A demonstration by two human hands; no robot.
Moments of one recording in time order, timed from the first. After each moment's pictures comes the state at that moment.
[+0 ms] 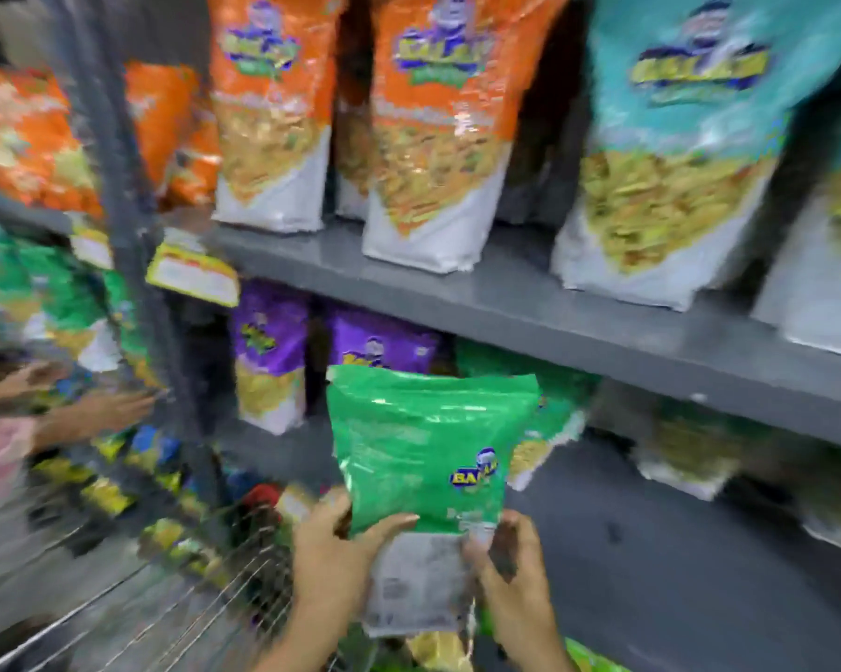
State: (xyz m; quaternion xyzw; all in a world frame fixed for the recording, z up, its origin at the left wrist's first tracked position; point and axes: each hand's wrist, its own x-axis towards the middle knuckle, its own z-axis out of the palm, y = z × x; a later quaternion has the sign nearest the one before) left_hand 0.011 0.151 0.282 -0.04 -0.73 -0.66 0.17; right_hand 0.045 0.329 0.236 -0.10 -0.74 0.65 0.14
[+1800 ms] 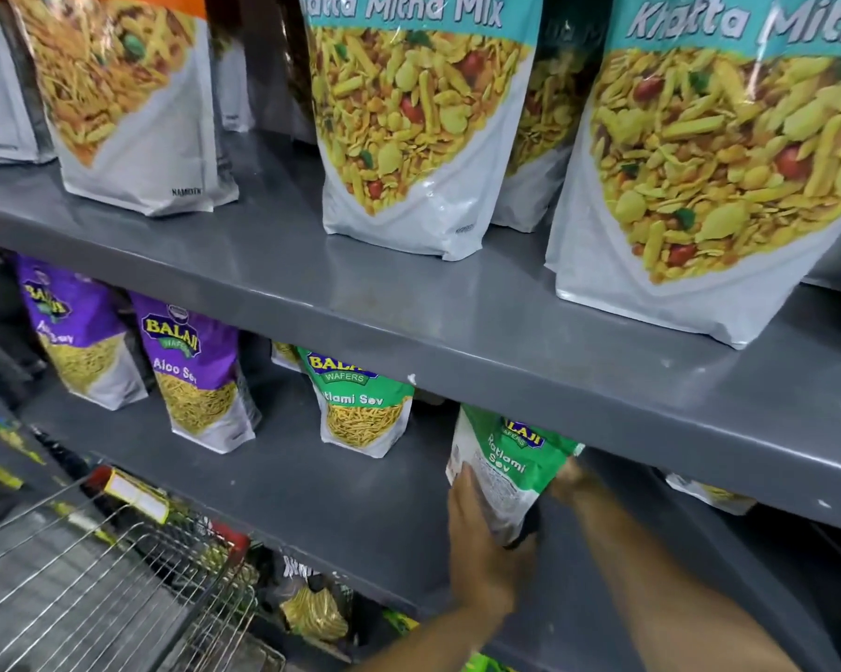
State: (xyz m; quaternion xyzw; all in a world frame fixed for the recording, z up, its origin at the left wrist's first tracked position) left_hand 0.030 0.513 0.193 -0.06 -0.76 -0.64 -0.04; right_hand -0.026 0.647 0.244 -0.26 -0.67 0.69 -0.04
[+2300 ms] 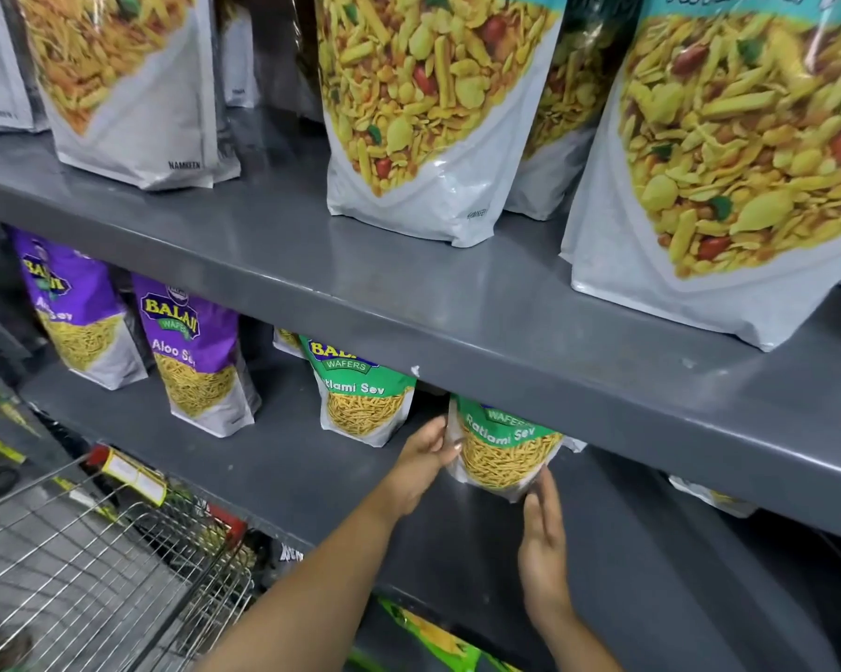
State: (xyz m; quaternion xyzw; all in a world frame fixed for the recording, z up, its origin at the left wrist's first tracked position) left_hand -0.086 0.463 0.191 -0.13 -0.66 -0.71 -0.20; right_hand 0.036 0.590 0.174 -0.24 -0.70 0.63 0.22
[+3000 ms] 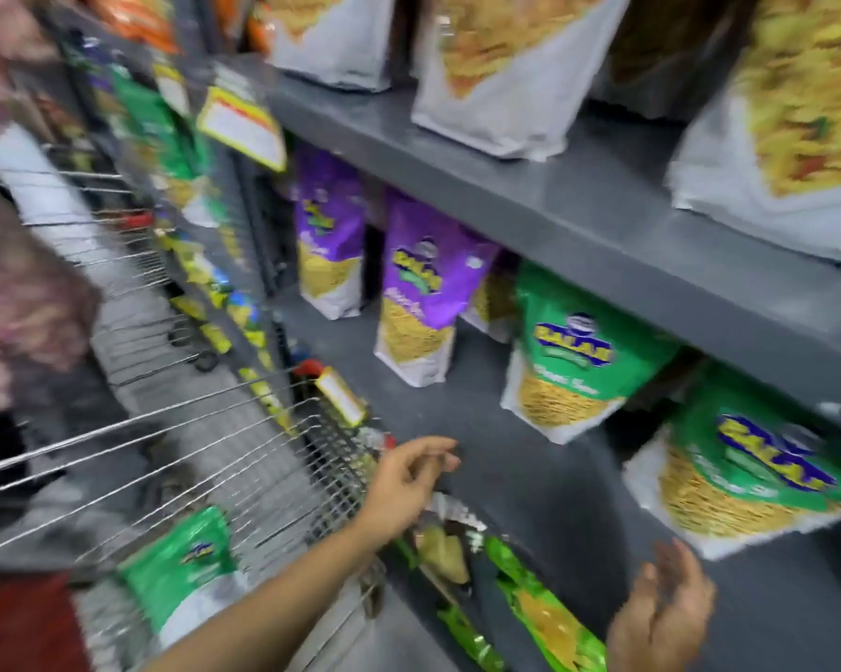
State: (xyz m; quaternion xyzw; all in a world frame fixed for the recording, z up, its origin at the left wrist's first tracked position) left_hand -0.007 0.241 0.199 0.00 -0.75 -0.66 0.02; right_hand 0.062 0.487 0.180 -0.13 -0.75 0.52 0.38
